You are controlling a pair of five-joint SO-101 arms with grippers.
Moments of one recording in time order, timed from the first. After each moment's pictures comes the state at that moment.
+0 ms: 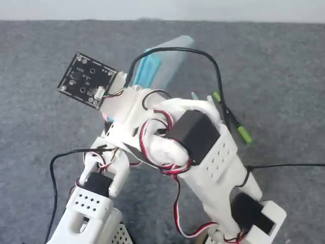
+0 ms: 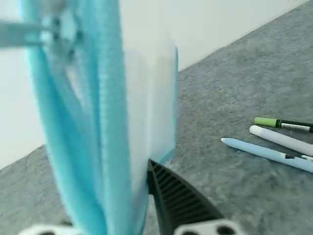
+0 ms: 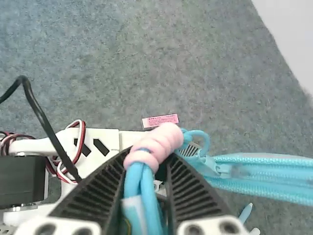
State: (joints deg) left arm 12.6 -65.8 83.2 16.3 -14.4; right arm -58.2 -5.5 -42.2 99.8 16.2
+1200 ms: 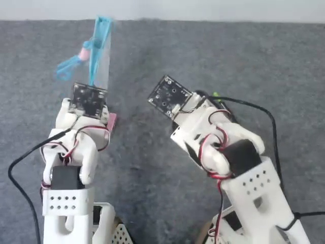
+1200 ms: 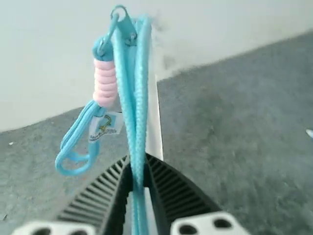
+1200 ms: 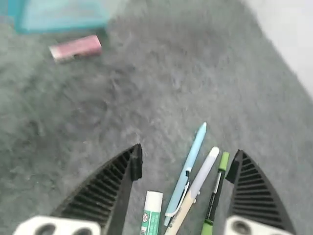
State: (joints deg) left arm -6.7 -64.7 59.1 42.7 -14.2; right arm -32.4 -44.2 28.3 69.4 26.3
